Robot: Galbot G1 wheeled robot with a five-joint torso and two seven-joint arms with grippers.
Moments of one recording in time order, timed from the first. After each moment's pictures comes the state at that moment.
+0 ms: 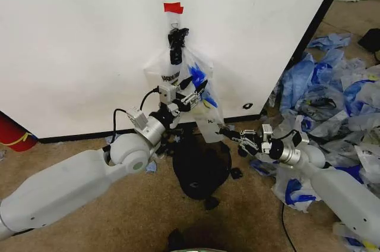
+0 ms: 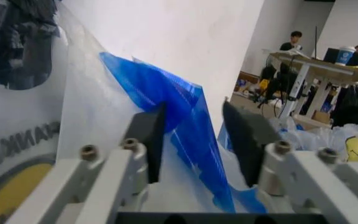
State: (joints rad) left arm 0.33 -0.72 0.55 -1.96 -1.07 -0.30 -0.23; right arm -0.73 0.79 0.02 1.41 1.07 0.21 -1.18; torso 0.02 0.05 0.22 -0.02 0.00
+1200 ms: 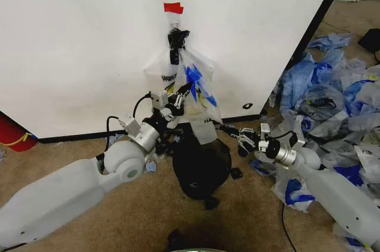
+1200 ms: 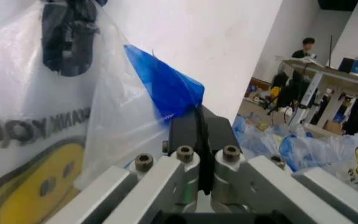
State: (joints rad) left arm 0.46 -0.69 0.44 -2.01 -1.06 -0.32 -0.25; right arm -0.75 0.82 0.02 1.36 1.10 0.26 -1.11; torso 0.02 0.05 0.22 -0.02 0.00
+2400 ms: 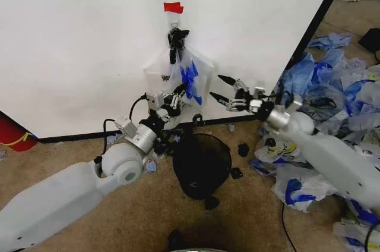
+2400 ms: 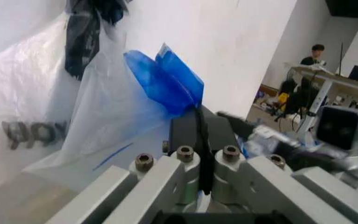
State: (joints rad) left arm 0.49 -0.68 0.41 -2.02 -1.05 -0.33 -0.28; right arm -0.32 0.83 -0.30 1.39 1.21 0.27 -0.91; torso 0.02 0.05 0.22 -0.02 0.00
